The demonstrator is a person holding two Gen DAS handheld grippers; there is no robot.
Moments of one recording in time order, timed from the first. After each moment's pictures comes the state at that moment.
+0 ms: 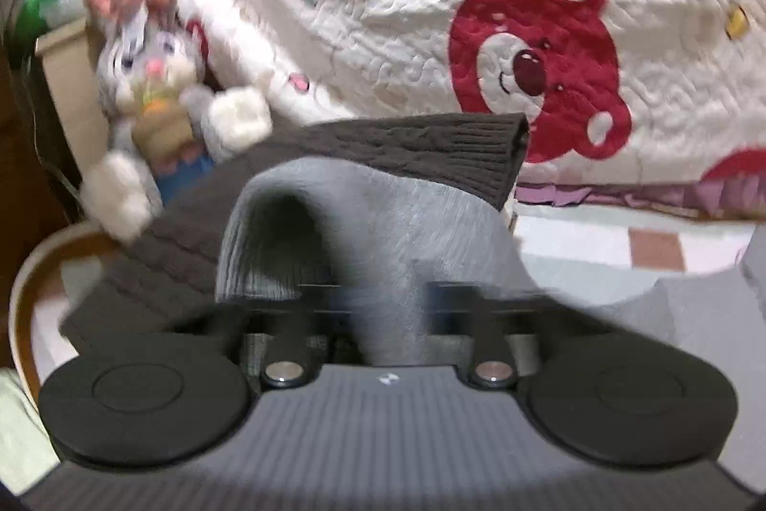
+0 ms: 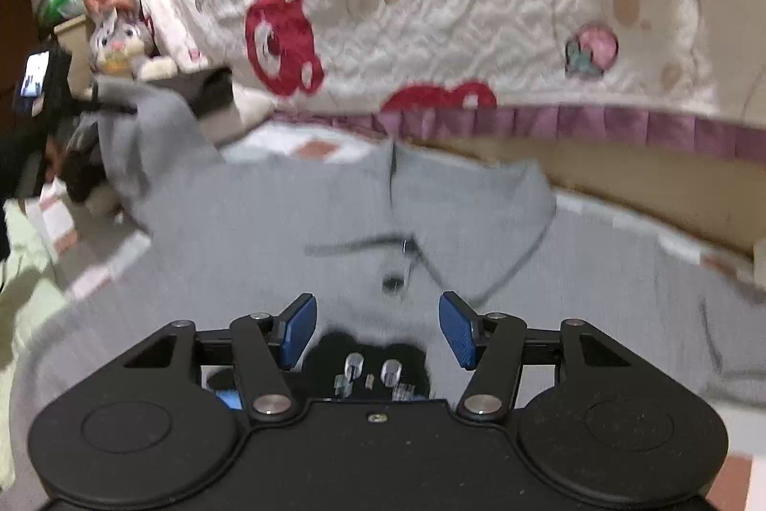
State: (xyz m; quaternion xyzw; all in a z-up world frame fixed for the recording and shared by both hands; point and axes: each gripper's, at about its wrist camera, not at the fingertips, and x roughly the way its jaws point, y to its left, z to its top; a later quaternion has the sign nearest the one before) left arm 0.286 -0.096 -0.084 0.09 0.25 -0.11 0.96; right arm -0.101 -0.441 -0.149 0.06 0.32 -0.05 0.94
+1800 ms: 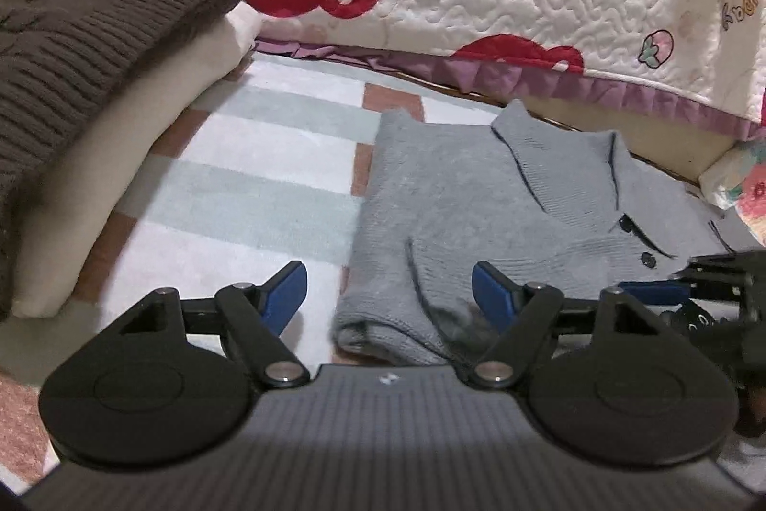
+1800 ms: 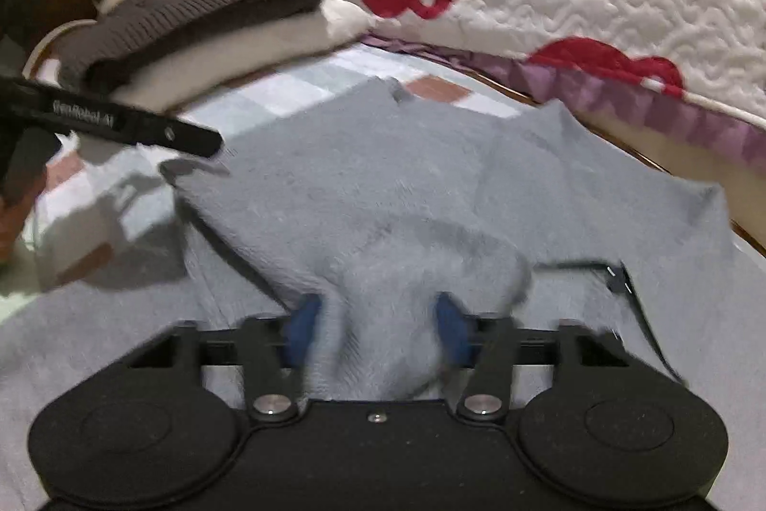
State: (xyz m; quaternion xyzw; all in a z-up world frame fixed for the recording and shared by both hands) left arm 0.200 -0.128 -0.183 0.00 0.36 -0.37 0.85; right arm 0.054 -0.353 -0.186 -0.01 0.38 0.02 0.92
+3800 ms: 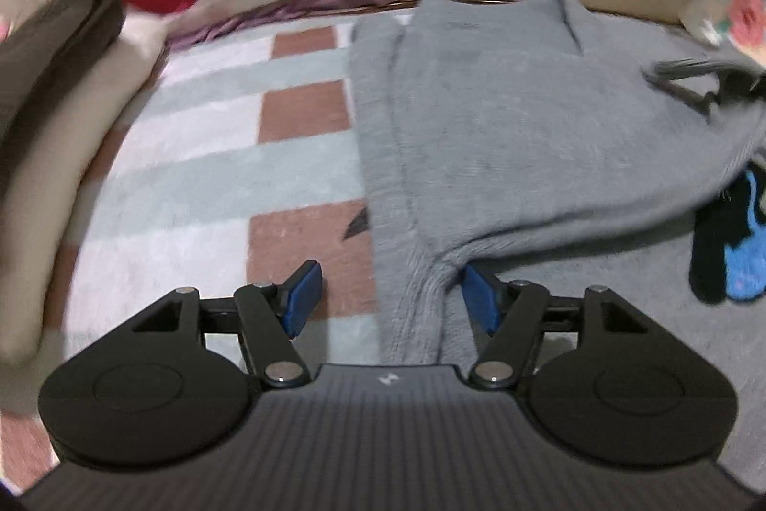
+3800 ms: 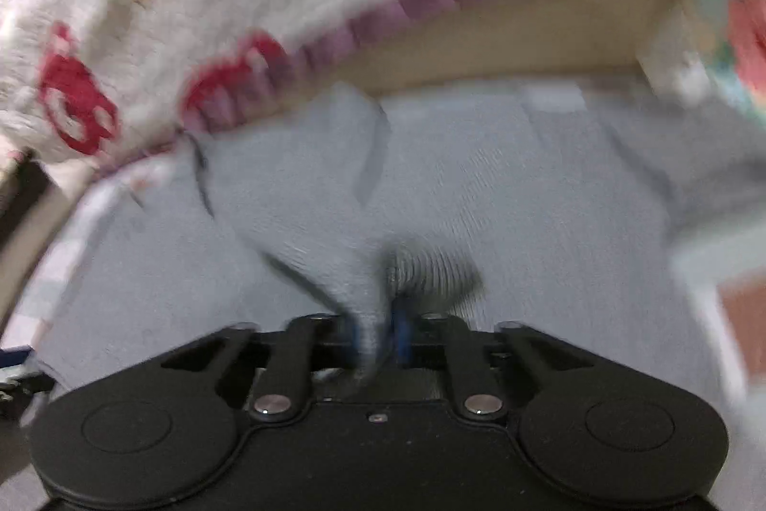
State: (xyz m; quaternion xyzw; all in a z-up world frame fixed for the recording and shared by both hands) left arm 0.144 -0.189 -0.203 0.17 0.38 -0.39 0.82; right arm -0.089 -0.511 -0.194 0.24 0.25 -0.24 0.91
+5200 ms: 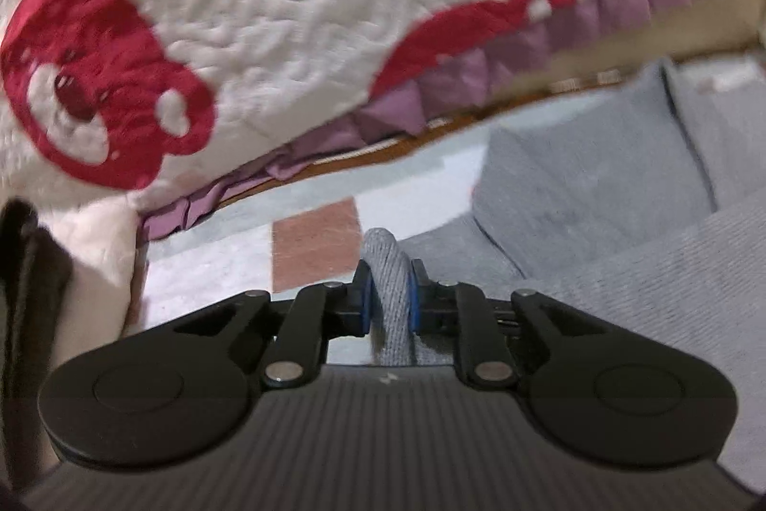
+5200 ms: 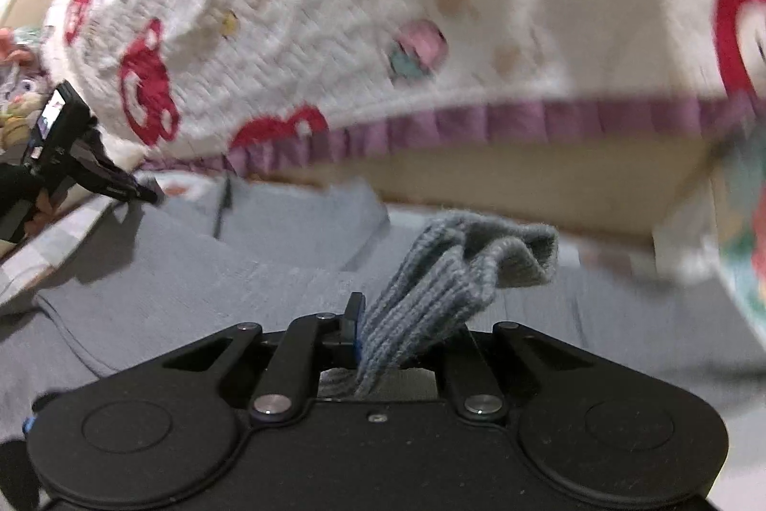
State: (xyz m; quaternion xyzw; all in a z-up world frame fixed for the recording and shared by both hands) left arm 0.277 -0.344 -0.175 0.26 0.31 -0.36 0.84; right arm -0.114 -0.557 -0.162 0.05 0.24 -0.17 0.96
